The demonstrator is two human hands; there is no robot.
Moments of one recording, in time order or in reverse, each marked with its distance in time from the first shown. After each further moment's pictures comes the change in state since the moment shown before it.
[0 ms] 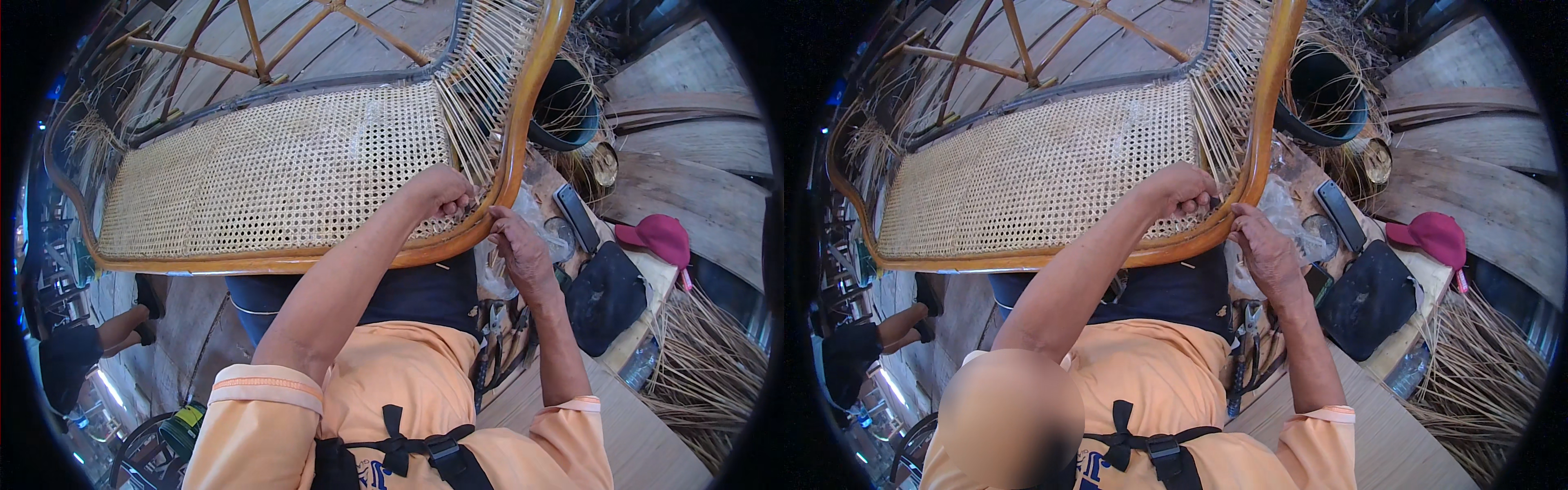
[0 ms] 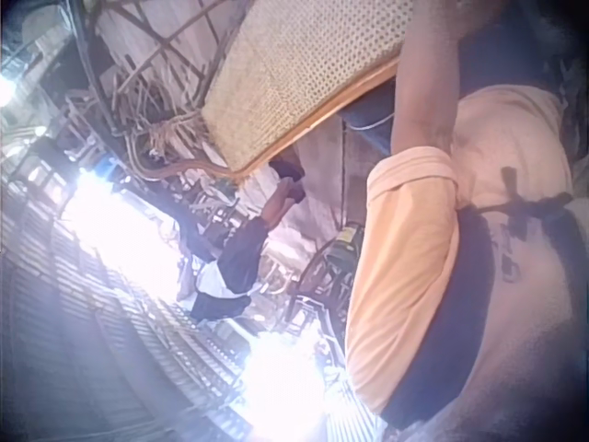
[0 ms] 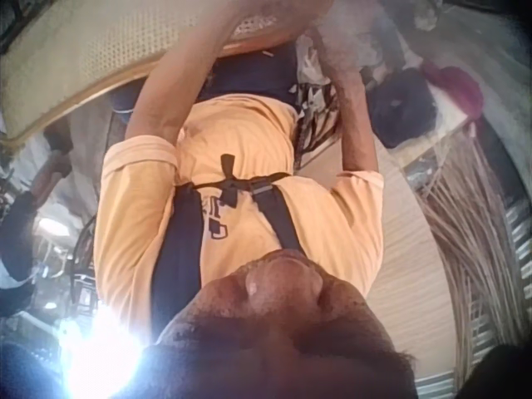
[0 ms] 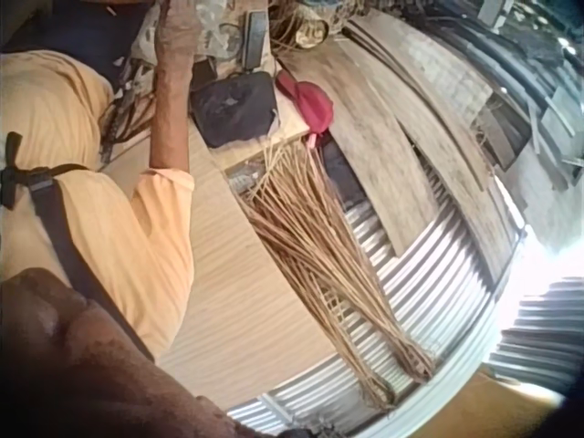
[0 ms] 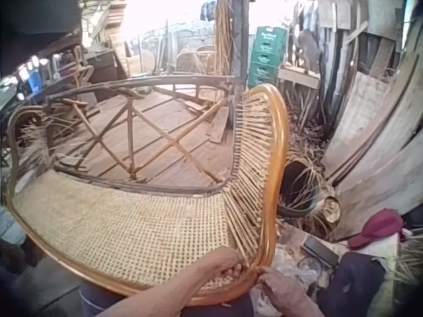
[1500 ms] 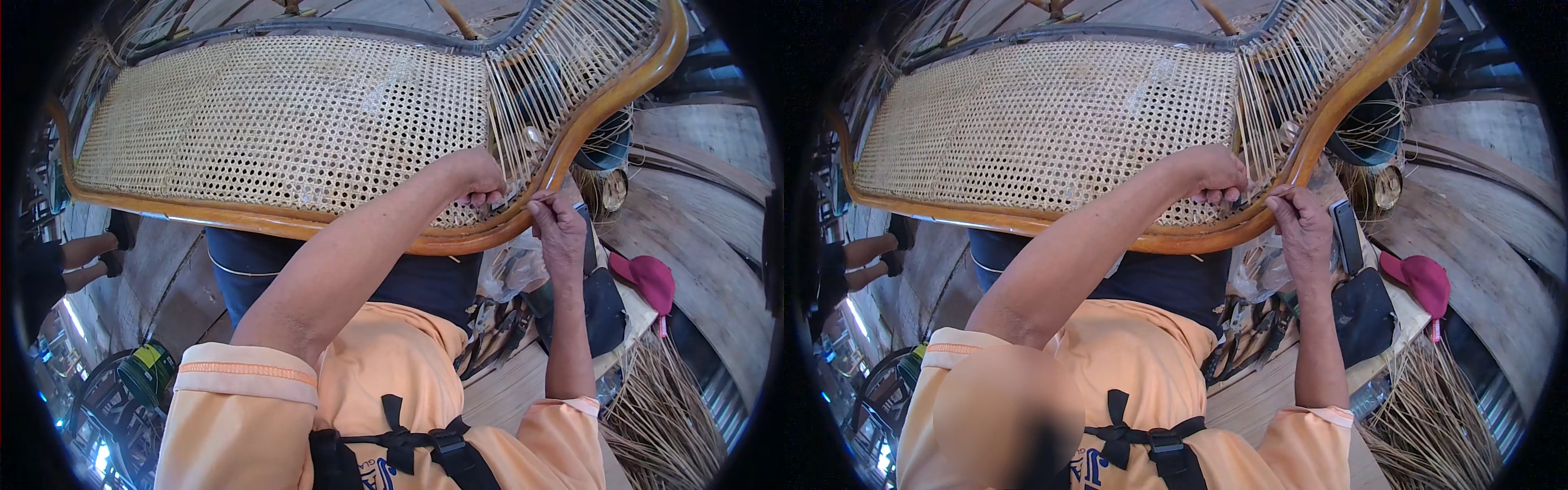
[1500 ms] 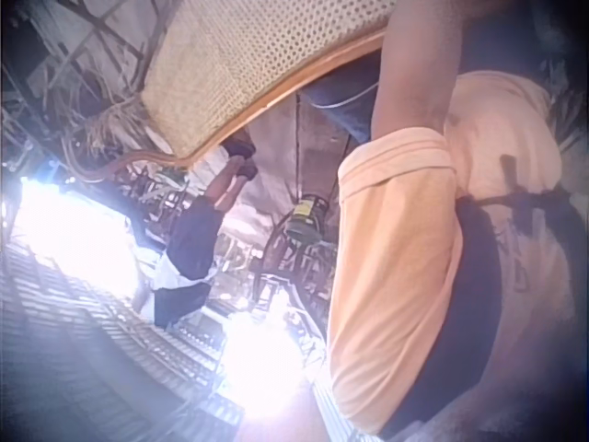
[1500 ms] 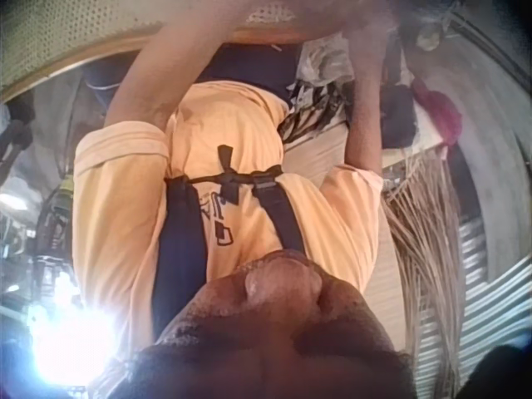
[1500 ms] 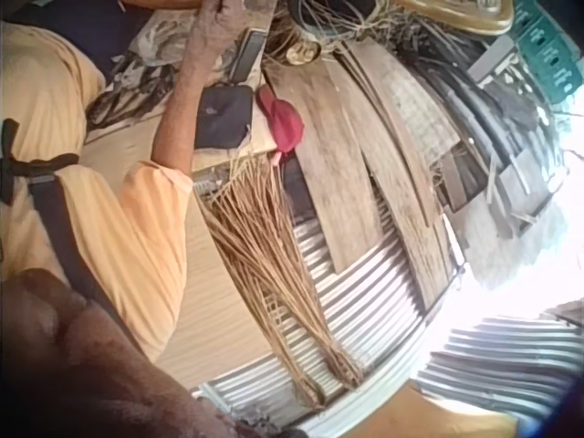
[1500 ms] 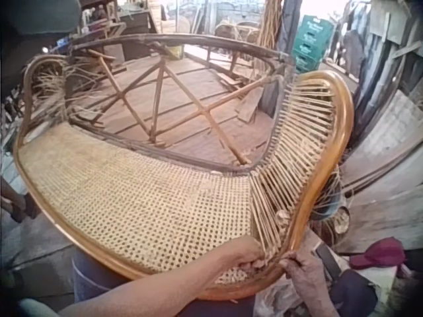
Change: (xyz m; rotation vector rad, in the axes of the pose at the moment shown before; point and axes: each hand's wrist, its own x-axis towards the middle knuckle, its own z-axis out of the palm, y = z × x) left_hand 0.024 -0.003 -0.012 0.316 -0.104 0.039; right_hand 0.049 0.007 -0.007 0.398 -0.011 0.398
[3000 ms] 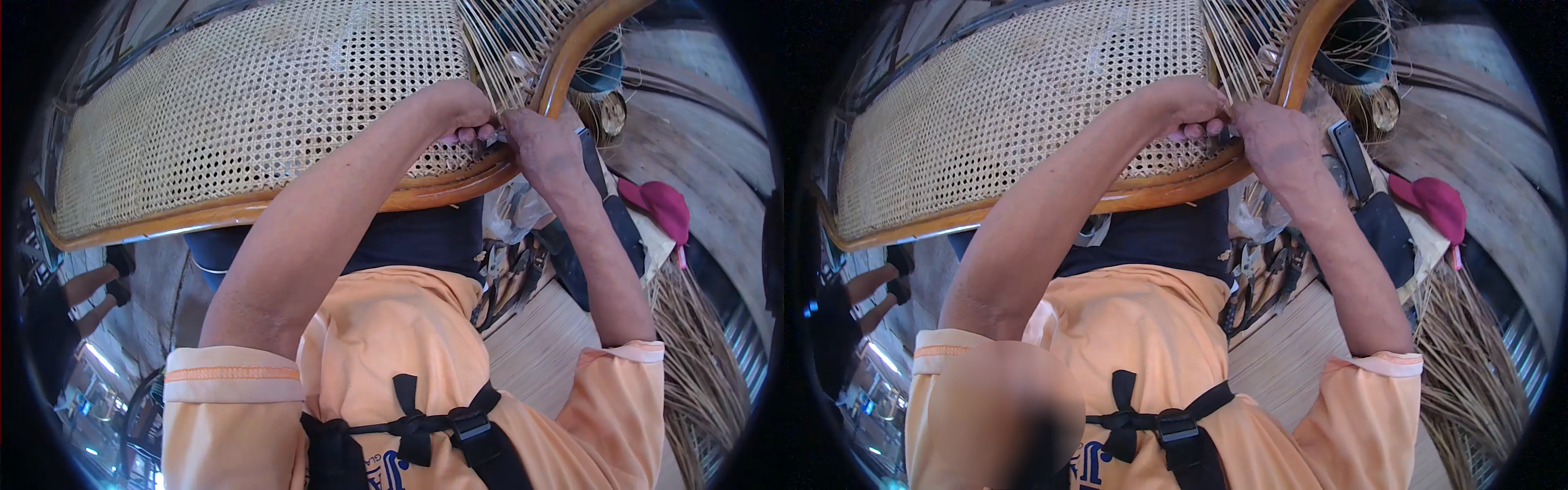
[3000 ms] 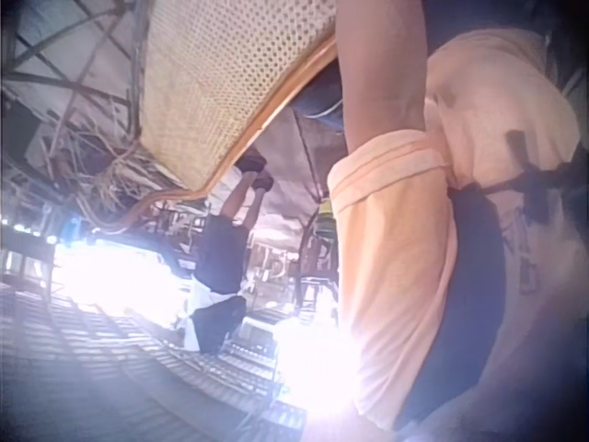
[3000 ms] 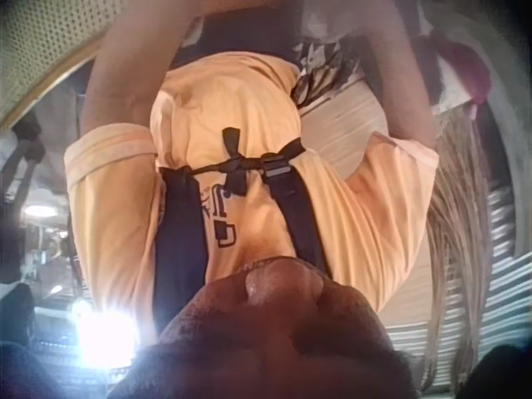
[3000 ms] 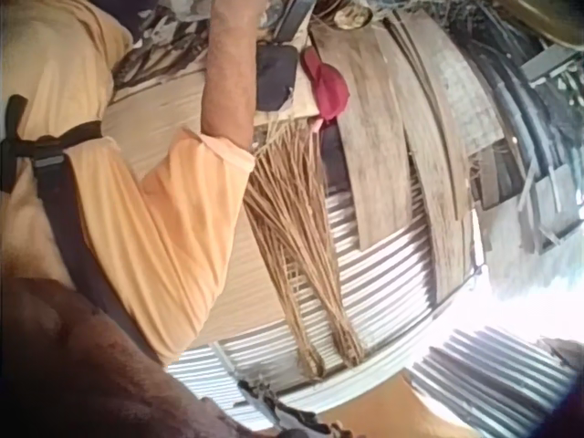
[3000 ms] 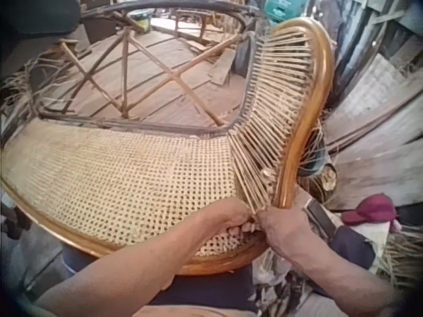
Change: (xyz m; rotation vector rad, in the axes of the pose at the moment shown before) left_hand -0.004 0.006 0.000 -0.047 -0.087 -0.014; right_hand 0.022 -0.014 0.017 -0.999 -0.175 -0.212
